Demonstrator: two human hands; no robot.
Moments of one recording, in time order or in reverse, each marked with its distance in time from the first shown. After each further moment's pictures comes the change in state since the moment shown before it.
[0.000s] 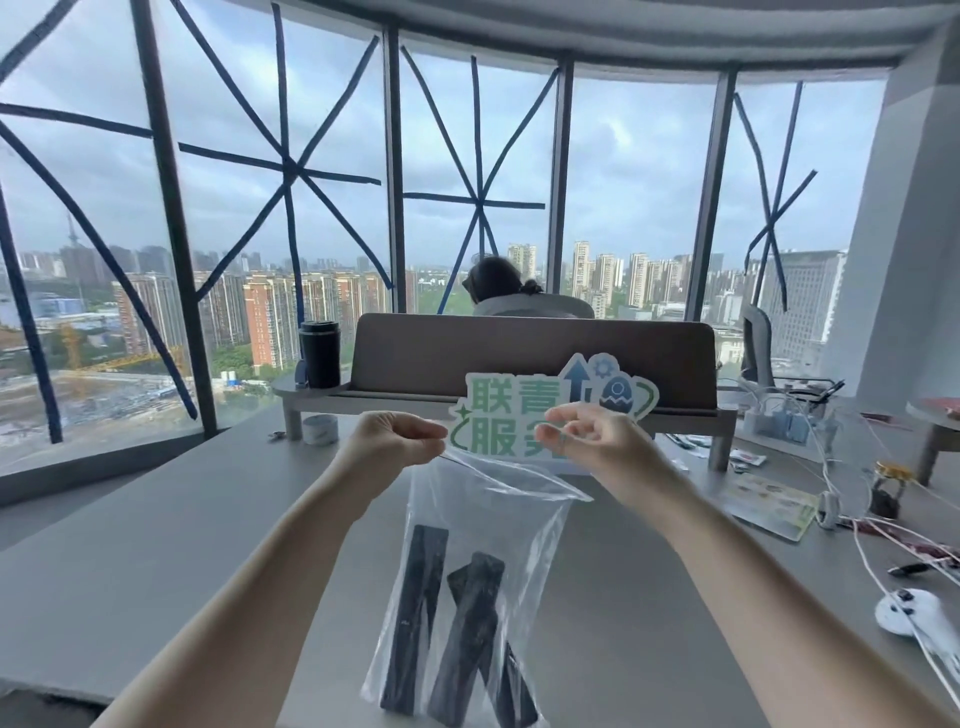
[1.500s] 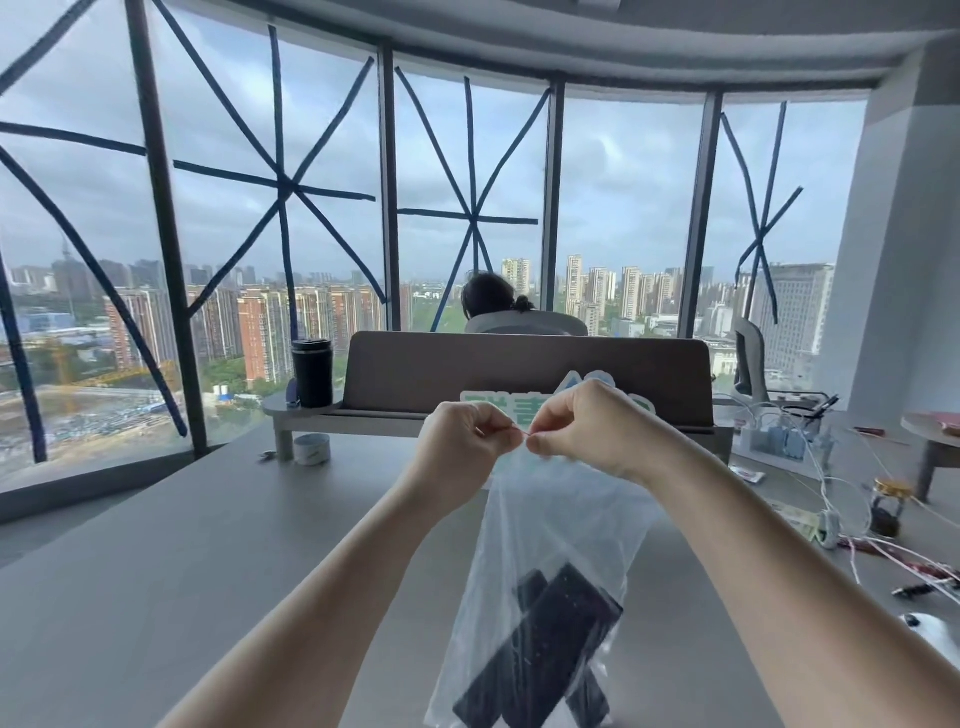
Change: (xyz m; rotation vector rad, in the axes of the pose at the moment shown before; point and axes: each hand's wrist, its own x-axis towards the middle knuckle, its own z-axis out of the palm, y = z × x) left_hand -0.001 0.050 0.067 0.205 0.005 0.316; right_hand 0.031 -0.041 -0.018 -0.272 -0.015 -0.139
